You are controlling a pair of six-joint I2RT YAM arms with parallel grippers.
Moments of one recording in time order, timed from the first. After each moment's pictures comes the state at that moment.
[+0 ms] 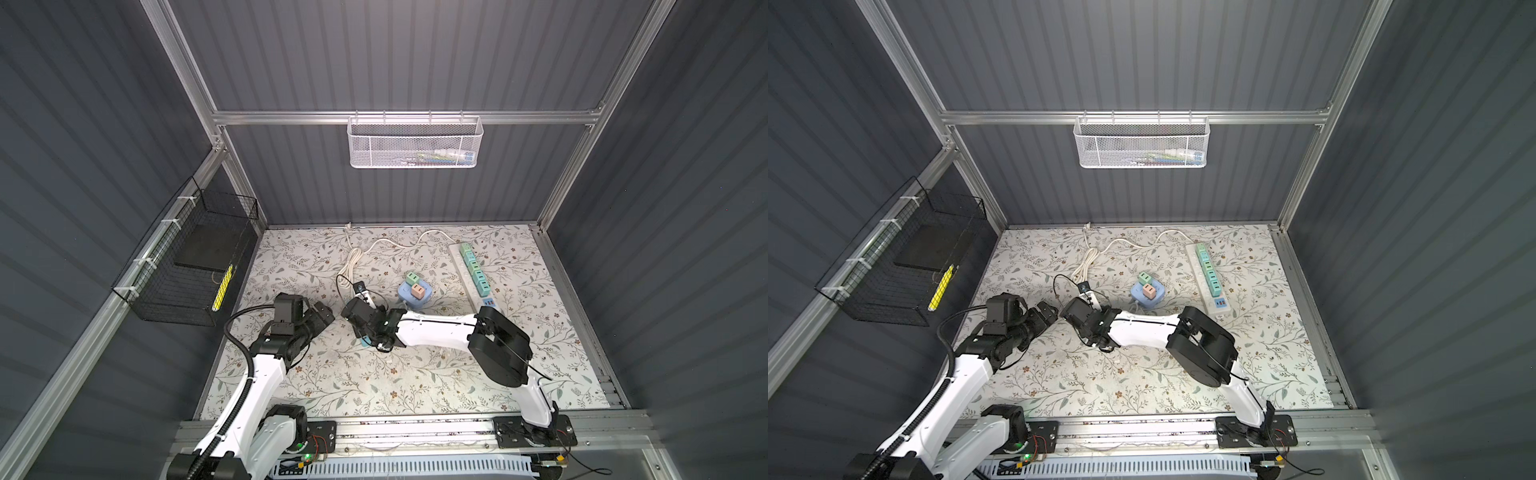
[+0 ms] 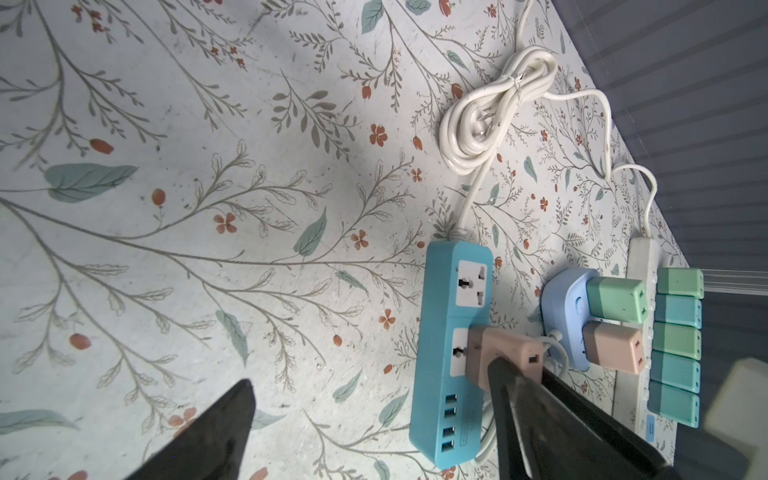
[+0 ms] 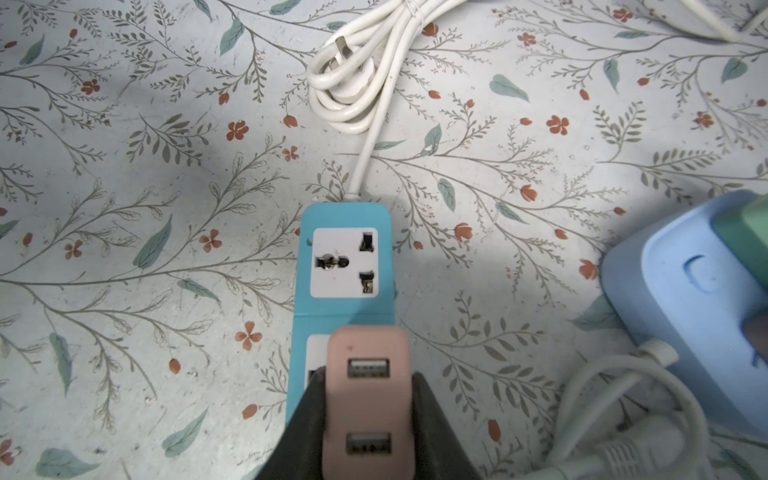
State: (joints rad) left arm -0.12 0.92 0.59 -0.49 0.09 -0.77; right arm 1.13 2.15 1.56 -0.29 0.49 0.54
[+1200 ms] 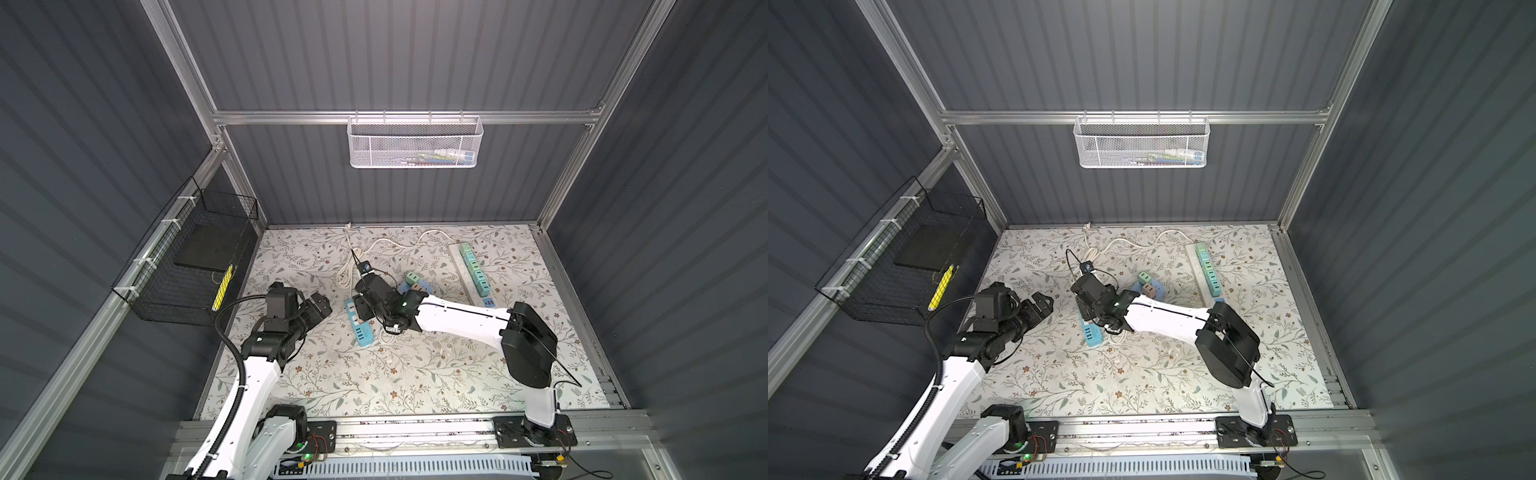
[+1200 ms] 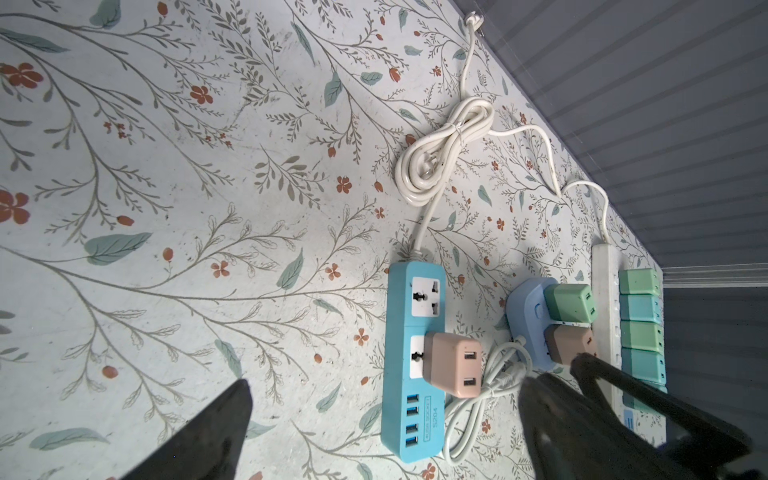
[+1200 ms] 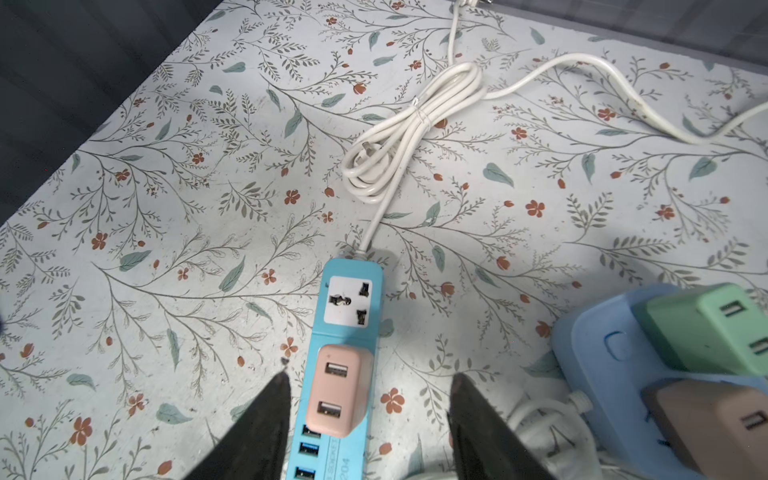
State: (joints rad) left arm -0.12 0.87 0.70 -0.55 0.07 -0.71; right arm 1.05 1.98 1.52 -0.29 0.32 0.41
